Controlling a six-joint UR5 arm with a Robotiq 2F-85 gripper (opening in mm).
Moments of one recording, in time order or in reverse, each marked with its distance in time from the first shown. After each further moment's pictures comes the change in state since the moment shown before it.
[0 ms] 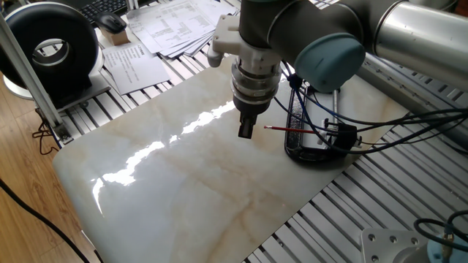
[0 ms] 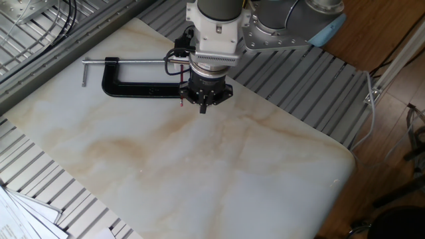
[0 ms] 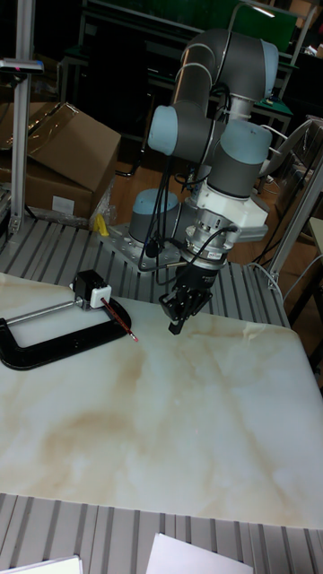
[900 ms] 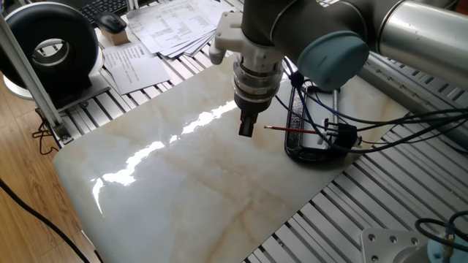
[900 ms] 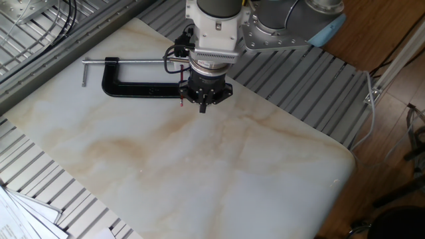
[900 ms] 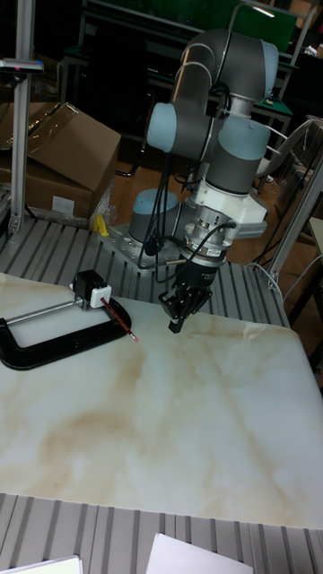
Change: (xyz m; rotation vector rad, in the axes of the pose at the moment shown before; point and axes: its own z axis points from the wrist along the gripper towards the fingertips) arm 0.000 -0.002 -0.004 -0.001 -0.012 0.005
